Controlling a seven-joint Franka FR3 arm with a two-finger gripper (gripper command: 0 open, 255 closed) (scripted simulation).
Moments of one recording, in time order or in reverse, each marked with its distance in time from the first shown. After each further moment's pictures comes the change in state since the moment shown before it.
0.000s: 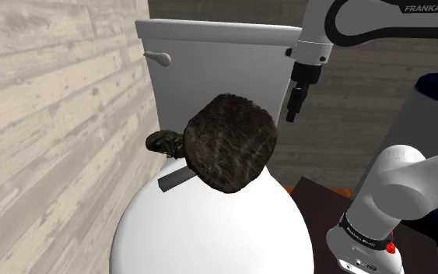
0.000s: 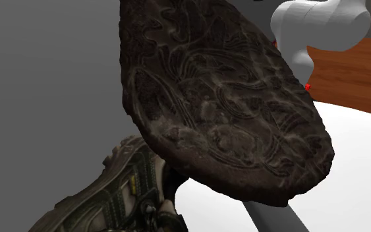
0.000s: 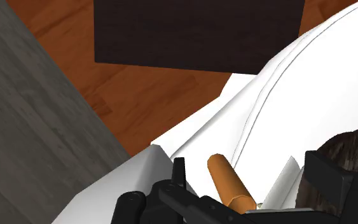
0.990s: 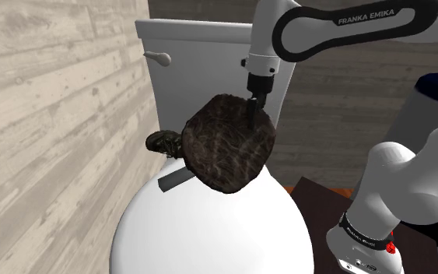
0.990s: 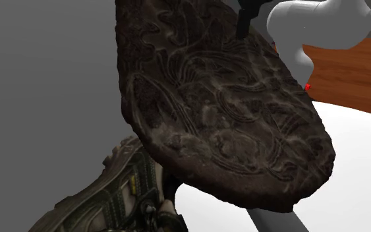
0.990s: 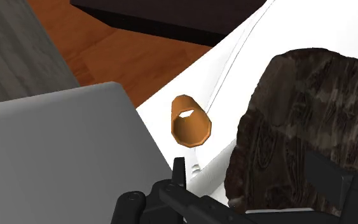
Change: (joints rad) arm 0.313 0.342 -0.100 0.149 -0.066 0.181 0.122
